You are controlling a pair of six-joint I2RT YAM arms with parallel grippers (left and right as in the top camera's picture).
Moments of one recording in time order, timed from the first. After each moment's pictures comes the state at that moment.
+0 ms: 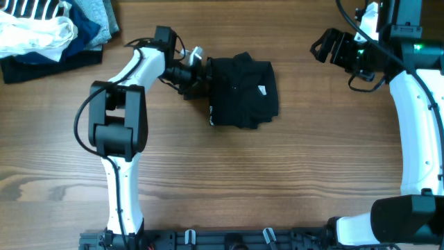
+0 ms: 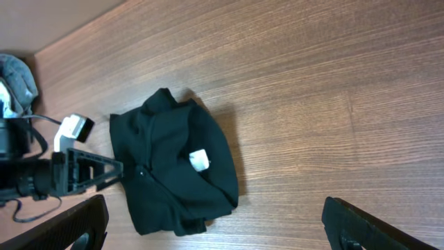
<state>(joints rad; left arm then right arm) -0.18 2.36 1.74 -0.84 0.95 -0.26 -0.06 1.62 1.66 -1.05 -0.29 0.30</state>
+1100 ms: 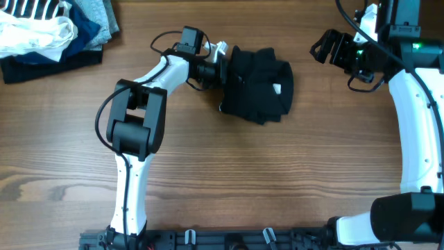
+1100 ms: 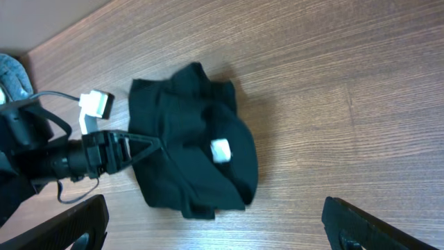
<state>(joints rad) -0.29 2.41 1.72 -0.43 0.92 -0.40 -0.06 1.63 1.66 -1.06 -0.28 0.30</state>
